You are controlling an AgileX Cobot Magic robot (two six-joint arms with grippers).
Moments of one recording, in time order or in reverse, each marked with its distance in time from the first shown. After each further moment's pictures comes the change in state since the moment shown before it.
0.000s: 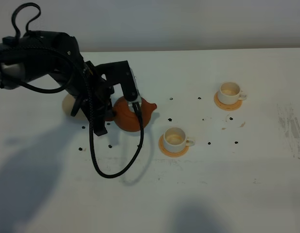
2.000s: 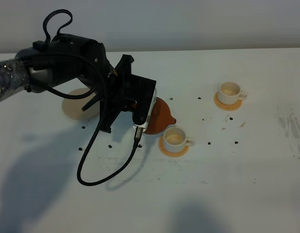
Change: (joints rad) left arm -0.096 0.053 -0.060 0.066 -0.106 0.429; right arm 0.000 0.000 0.000 0.000 0.000 0.000
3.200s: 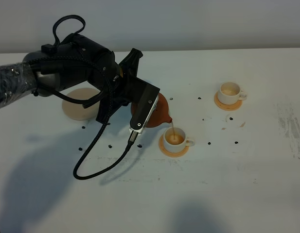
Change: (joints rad) left arm -0.041 0.000 0.000 0.206 -0.093 0.013; right arm 0.000 0.000 0.000 0.000 0.000 0.000
